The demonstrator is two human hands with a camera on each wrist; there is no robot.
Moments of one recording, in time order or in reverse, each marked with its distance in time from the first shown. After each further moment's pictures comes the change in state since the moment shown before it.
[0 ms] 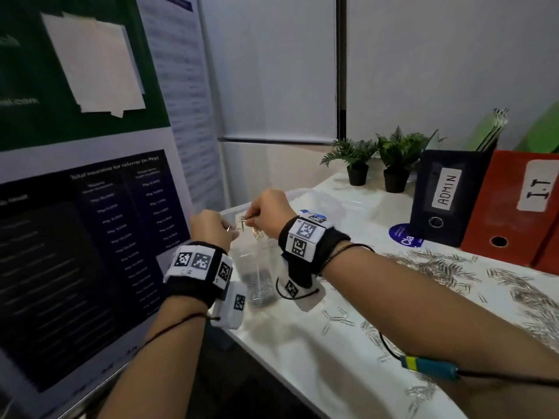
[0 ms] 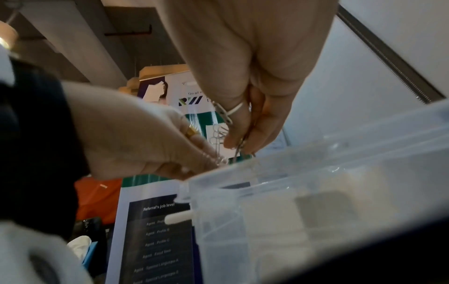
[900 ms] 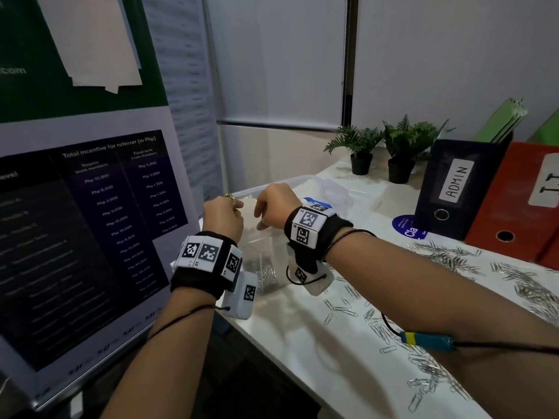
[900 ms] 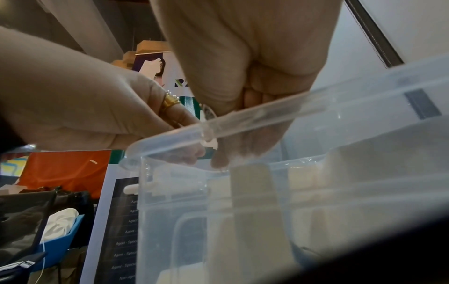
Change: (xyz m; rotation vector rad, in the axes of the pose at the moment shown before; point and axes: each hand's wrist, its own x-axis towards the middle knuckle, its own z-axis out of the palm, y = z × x) left_hand 0.006 -0.005 0.021 -0.088 0.094 0.125; right_hand 0.014 0.020 0.014 -0.190 -0.137 0.024
